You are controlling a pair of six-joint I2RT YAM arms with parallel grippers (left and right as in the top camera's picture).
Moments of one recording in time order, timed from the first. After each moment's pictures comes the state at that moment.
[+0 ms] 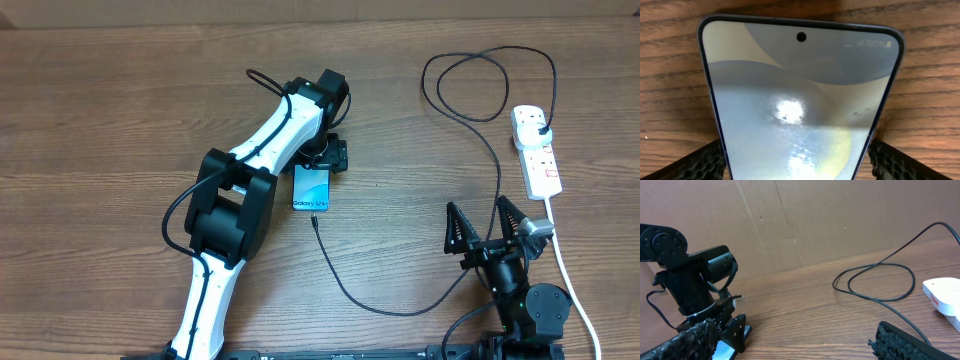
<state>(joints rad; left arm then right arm) -0.48 2.36 1.89 -1.15 0.02 -0.52 -0.07 0.01 0.02 -0.01 -0.28 0.30</state>
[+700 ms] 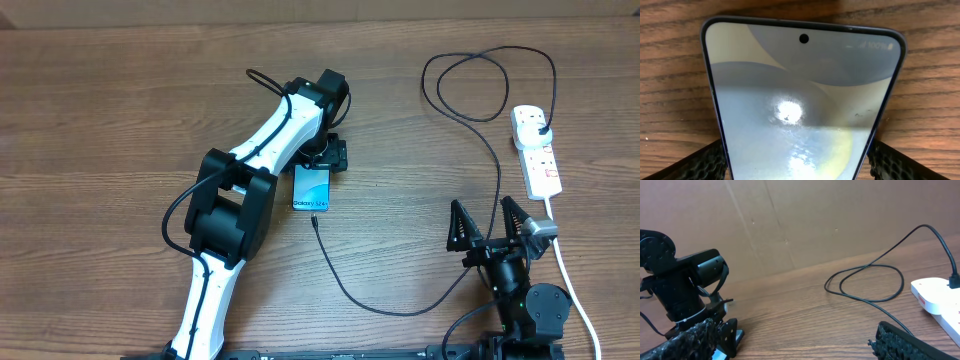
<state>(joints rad) -0.48 2.36 1.89 -1.14 0.02 -0.51 -0.08 0.01 0.02 -0.01 -0.24 0.30</state>
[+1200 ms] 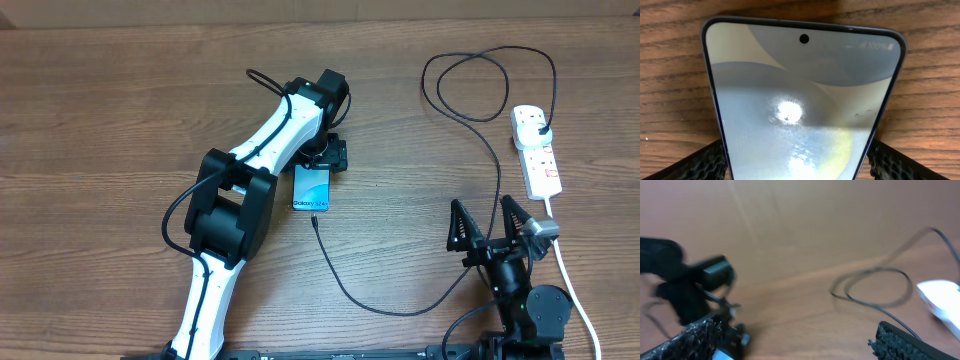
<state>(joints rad) -0.48 2.36 1.89 -1.14 0.02 -0.51 -0.07 0.01 0.02 0.03 -0.27 0.33</state>
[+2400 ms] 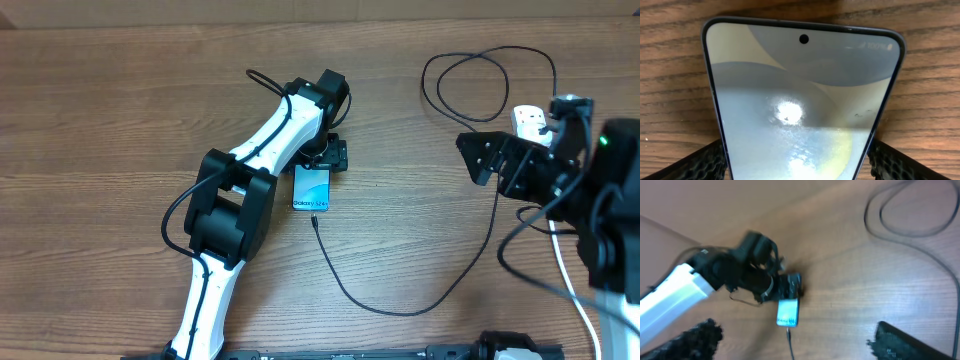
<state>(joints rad) -0.48 2.35 1.88 -1.13 0.02 -0.51 -0.08 1.05 1.33 -1.03 -0.47 0.33</state>
